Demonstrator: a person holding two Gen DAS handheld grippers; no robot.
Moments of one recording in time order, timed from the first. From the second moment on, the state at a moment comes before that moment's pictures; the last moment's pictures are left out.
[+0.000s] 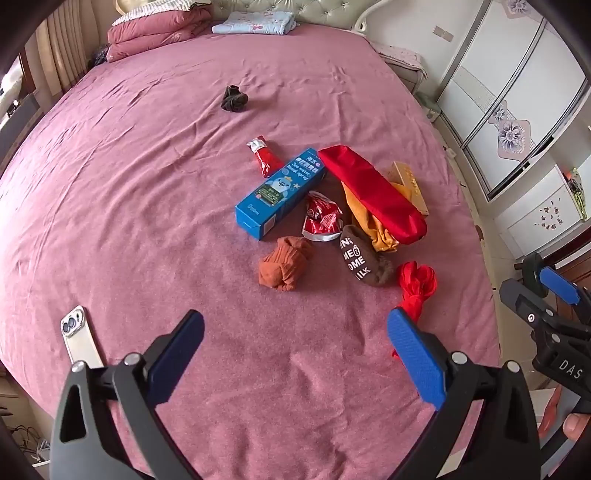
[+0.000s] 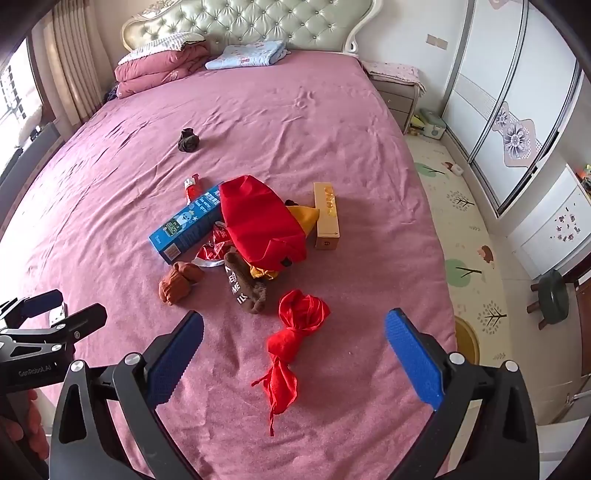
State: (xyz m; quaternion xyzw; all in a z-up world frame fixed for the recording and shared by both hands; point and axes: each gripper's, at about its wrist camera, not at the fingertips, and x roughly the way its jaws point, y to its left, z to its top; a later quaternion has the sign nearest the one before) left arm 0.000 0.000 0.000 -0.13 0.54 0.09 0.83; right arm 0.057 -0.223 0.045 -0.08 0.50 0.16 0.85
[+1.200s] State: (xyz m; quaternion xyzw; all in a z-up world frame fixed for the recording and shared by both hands) left arm -0.004 0.001 -0.002 -0.13 0.52 0.08 0.84; right arm 0.046 -0.217 0.049 -0.07 0.50 0.16 0.85
